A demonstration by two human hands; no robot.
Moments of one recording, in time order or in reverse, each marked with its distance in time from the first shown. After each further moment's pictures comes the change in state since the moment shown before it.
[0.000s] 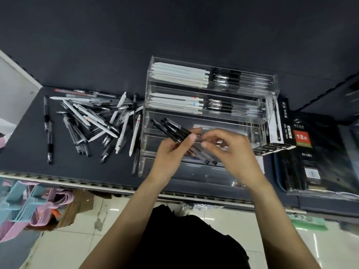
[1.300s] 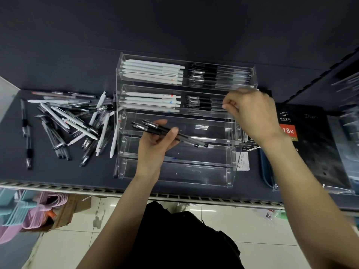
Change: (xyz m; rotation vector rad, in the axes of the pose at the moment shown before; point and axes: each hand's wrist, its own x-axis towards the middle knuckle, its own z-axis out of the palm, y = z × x) left_hand 0.022 -0.009 0.029 -0.181 0.243 -0.078; right_hand 0.058 0.055 -0.088 -0.725 0.111 -0.120
